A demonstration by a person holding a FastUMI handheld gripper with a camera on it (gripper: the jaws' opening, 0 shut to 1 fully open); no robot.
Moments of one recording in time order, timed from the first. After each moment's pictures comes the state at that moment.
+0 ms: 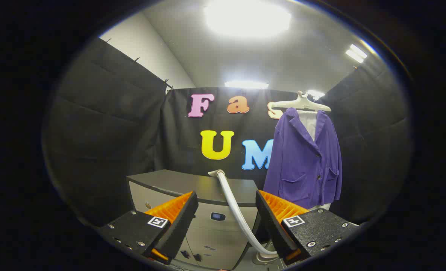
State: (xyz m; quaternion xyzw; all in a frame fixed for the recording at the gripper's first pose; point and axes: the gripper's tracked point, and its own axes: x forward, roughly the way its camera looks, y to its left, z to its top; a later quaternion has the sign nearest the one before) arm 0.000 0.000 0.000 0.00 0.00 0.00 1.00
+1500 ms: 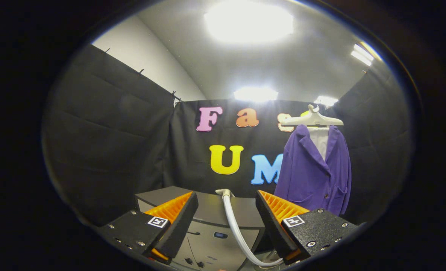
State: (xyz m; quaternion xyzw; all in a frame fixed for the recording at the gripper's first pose) arm 0.021 -0.009 0.099 0.01 -0.04 0.04 1.00
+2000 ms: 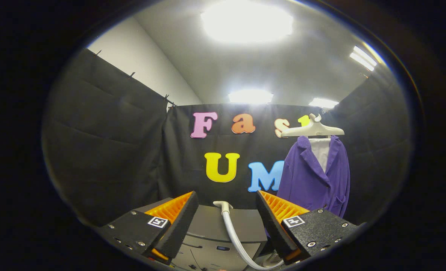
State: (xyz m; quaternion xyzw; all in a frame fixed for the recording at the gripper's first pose) arm 0.073 0.010 0.158 0.02 -0.04 0.02 1.00
